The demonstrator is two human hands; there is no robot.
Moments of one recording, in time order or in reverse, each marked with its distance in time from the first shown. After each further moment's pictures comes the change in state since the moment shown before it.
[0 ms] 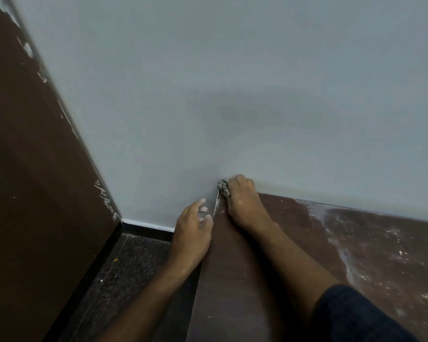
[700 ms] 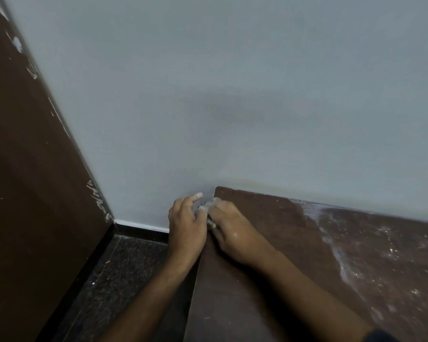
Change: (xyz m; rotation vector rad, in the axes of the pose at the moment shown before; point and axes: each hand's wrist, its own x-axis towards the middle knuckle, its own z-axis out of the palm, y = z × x) left_hand 0.007 0.004 0.000 -0.040 0.118 0.050; right_hand -0.053 -0.032 -0.023 0.230 -0.143 -0.296
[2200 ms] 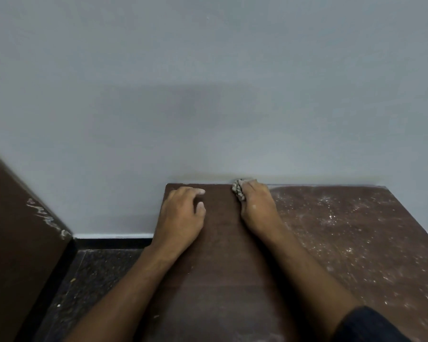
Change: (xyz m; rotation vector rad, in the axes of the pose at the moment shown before) left_hand -0.005 0.048 0.056 0.321 -0.262 0.390; right_hand -0.071 0.095 -0.067 -0.274 0.272 0.548
